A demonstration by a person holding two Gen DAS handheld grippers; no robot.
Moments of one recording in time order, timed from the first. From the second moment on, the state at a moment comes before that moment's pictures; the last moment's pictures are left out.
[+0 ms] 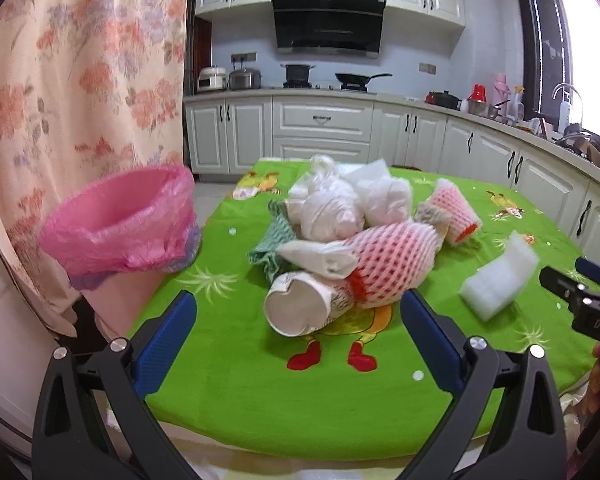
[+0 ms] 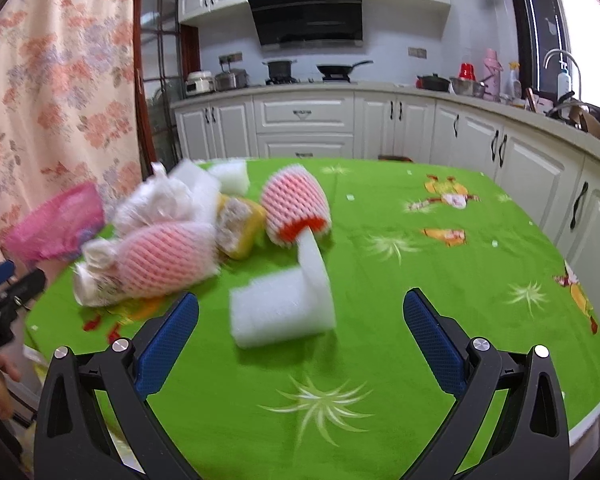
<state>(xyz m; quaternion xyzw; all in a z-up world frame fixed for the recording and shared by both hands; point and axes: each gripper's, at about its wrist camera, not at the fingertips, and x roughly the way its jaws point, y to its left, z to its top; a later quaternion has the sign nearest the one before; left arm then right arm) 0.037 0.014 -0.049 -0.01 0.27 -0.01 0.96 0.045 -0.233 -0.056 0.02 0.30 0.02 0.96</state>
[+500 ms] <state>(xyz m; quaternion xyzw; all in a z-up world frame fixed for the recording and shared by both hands) 0.088 0.023 -0.093 -0.01 0.32 -0.03 0.95 0.097 -0.222 -0.088 0.00 0.35 0.03 0.94</state>
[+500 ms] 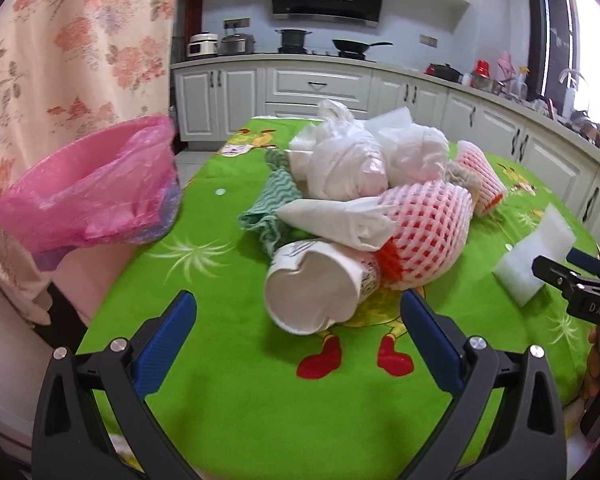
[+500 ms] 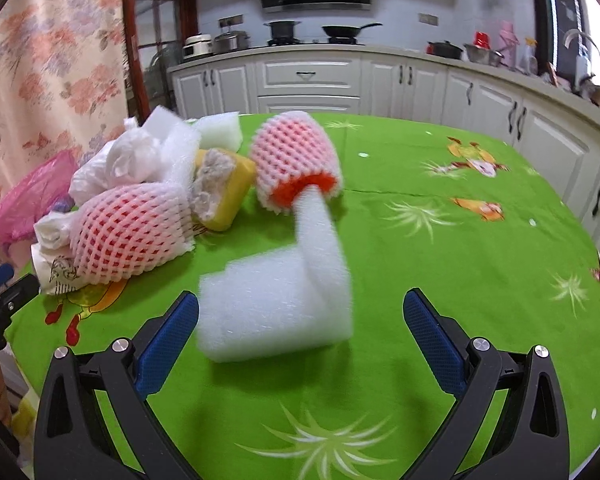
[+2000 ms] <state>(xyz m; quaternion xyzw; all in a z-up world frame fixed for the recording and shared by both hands) 0.033 0.047 -0.044 -0.01 0.24 -0.05 0.97 0.070 -0.142 -0.033 -0.05 0.29 0.16 0.94</state>
